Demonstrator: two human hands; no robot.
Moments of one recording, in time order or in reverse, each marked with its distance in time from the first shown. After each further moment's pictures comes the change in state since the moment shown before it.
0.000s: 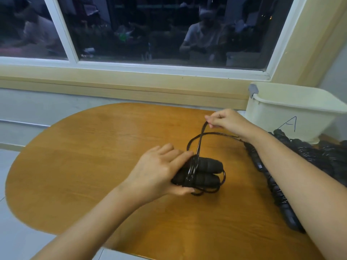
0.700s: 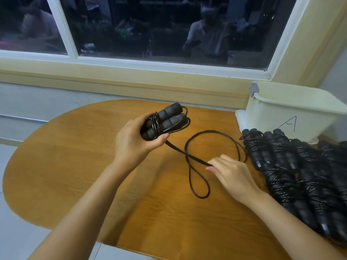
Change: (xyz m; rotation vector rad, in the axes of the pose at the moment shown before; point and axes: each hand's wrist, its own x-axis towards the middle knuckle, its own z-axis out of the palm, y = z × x) left_hand 0.005 -0.052 0.000 -0.363 0.246 -0.710; right_hand -0.083 0.071 0.081 -0.609 0.367 -0.587
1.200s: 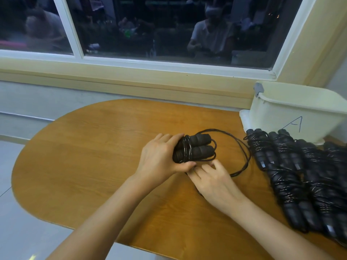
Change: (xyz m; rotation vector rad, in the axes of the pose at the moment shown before) left_hand -0.028 0.026 0.029 0.334 -0.244 0.162; right_hand 0.002 -0.046 0.026 -0.415 -0.036 -0.280
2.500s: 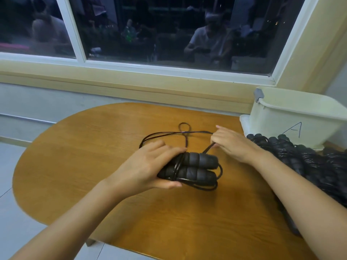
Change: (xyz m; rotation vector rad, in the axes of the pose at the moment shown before) left_hand -0.016 -0.025 -0.045 -0.089 -0.058 0.533; right_hand 0.044 0.134 0.015 0.399 -0.350 0.088
